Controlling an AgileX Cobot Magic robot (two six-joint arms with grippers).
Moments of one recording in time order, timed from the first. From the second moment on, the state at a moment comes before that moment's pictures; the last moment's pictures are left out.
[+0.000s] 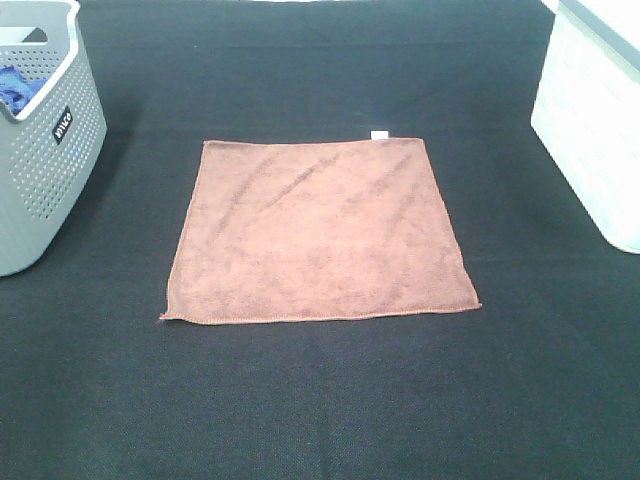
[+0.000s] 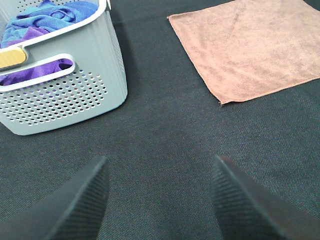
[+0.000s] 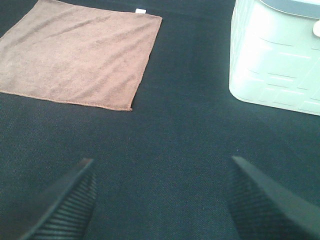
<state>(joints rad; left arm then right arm) -0.03 0.00 -0.50 -0.14 1.06 0.25 0.03 -0.01 -0.51 0.17 1.07 -0.20</state>
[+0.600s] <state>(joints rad) -0.03 0.00 -0.50 -0.14 1.06 0.25 0.03 -0.01 -0.51 0.17 1.07 -0.20</state>
